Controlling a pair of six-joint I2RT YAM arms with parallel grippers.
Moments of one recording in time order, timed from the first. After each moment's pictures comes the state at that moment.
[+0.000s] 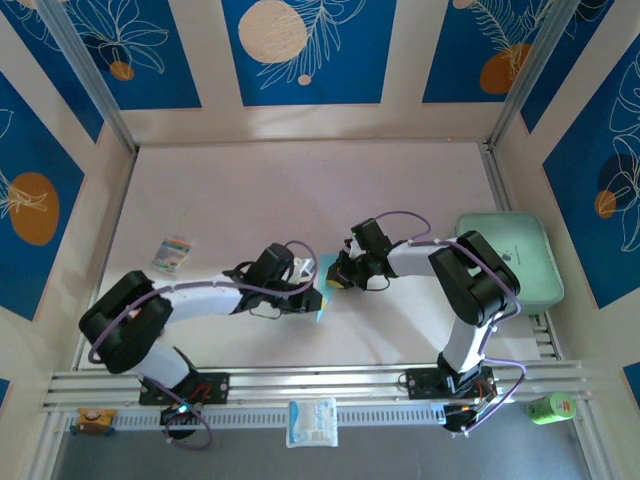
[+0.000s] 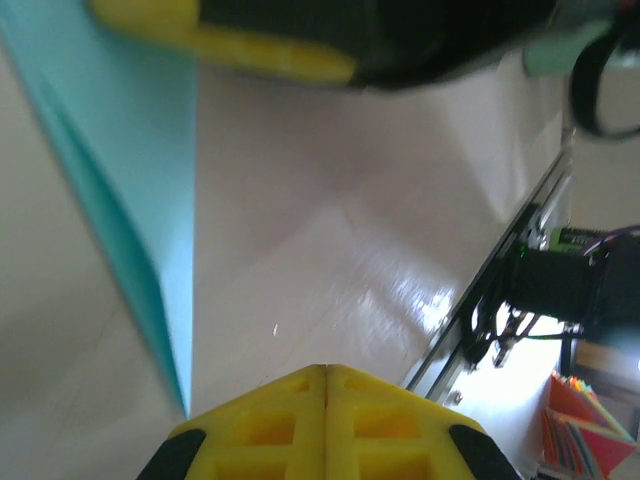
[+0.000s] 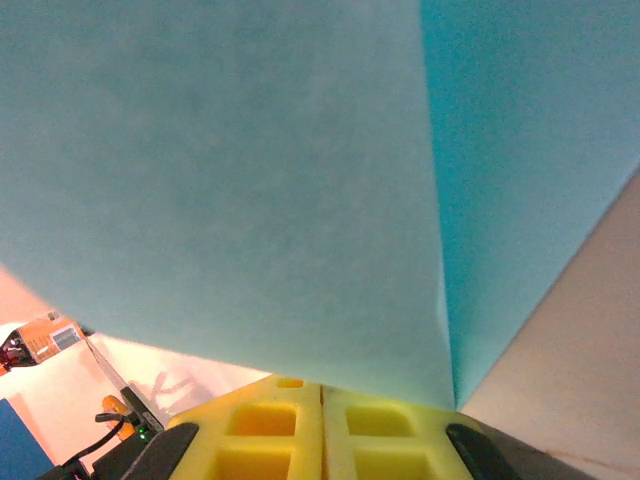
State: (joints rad) left arm -0.79 1.53 0.66 0.05 0.59 -0.80; right arm 0.54 1.77 0.79 -0.07 -0.58 0.95
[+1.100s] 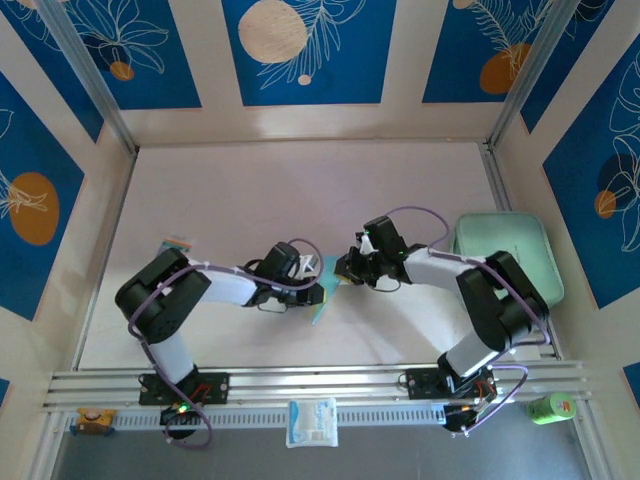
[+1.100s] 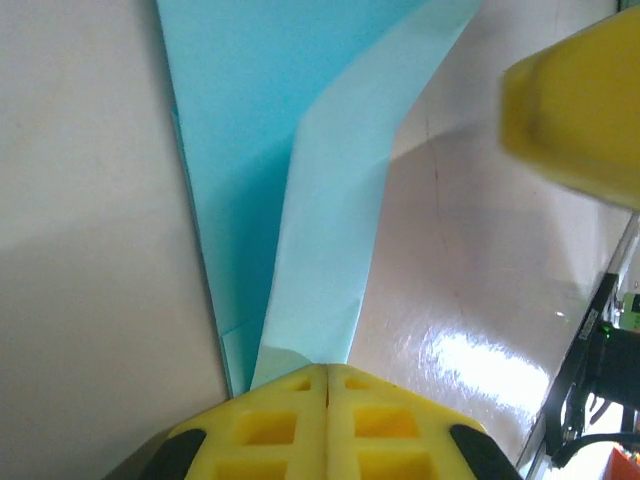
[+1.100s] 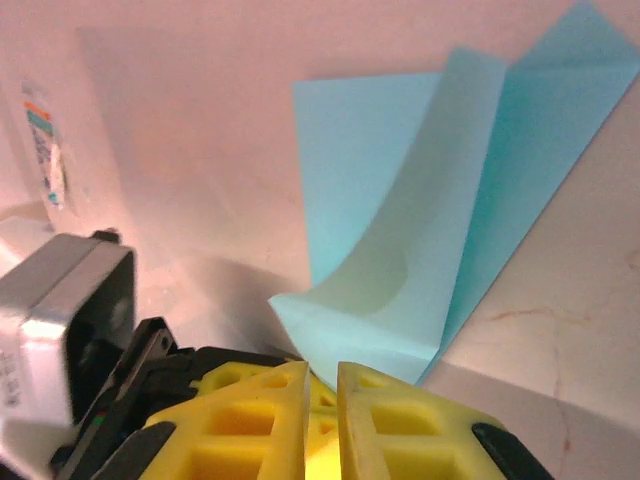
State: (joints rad) left arm -0.76 1.74 0.66 0.22 0.53 -0.76; right arm 0.52 1.55 0.71 -0.09 -0.52 0.91
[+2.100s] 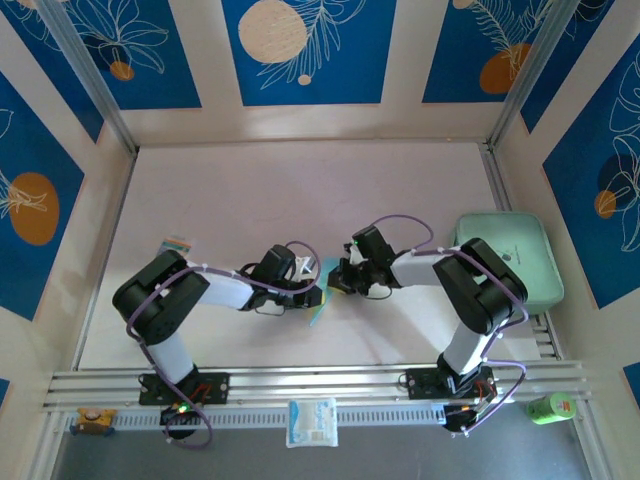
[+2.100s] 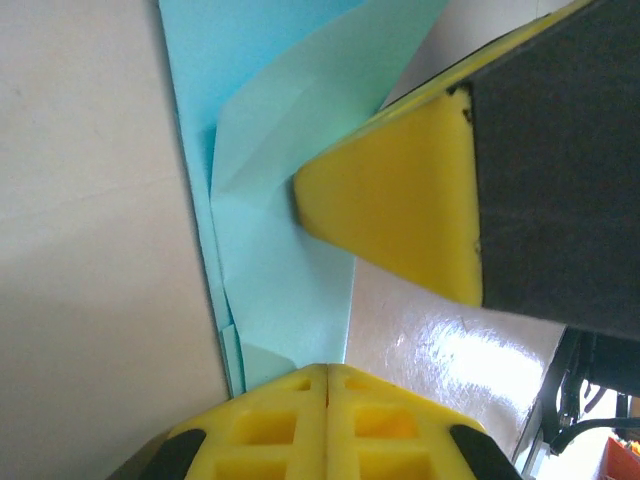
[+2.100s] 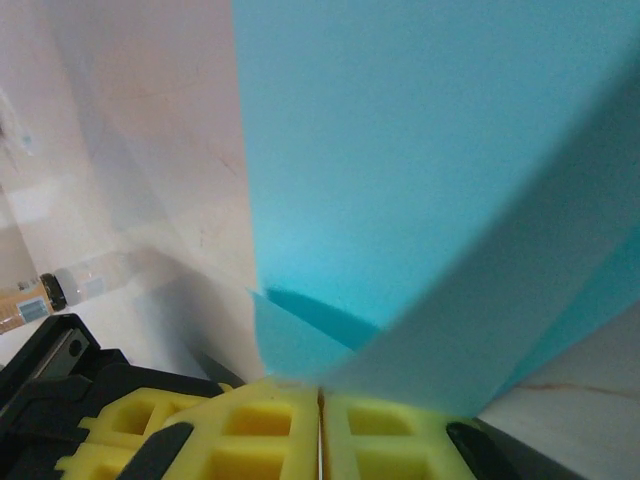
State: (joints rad) left arm -0.76 1.73 0.62 0.28 0.55 -0.76; right arm 0.57 1.71 0.70 0.03 -0.55 0.88
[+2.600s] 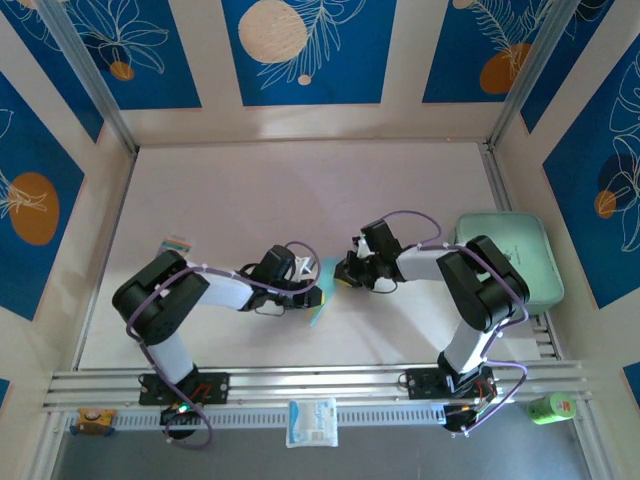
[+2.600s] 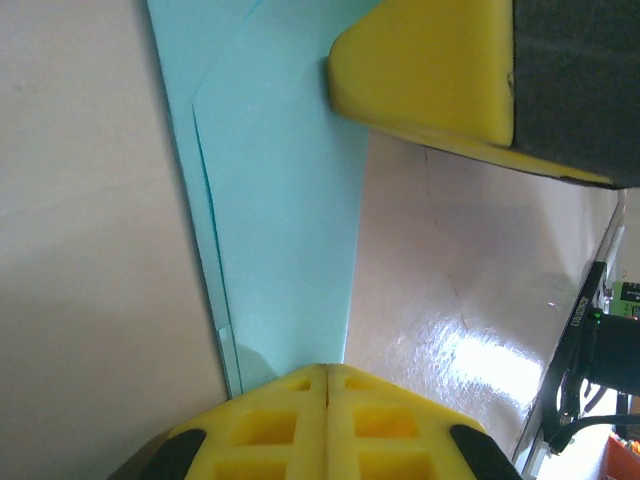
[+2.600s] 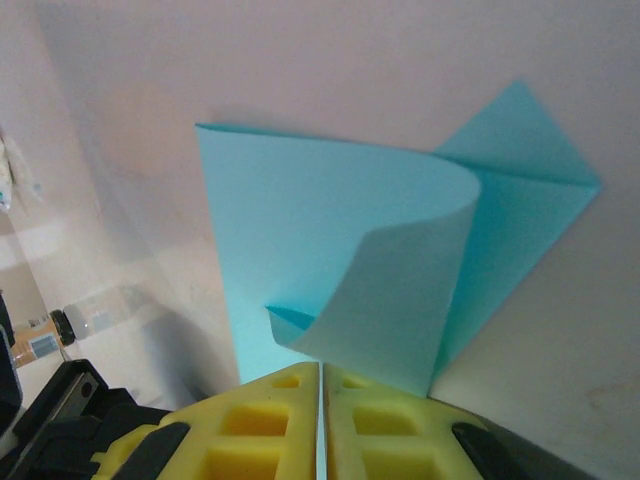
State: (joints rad) left arm -0.76 1.72 0.61 0.28 0.55 -0.76; right arm 0.50 1.72 0.72 0.00 -0.55 0.86
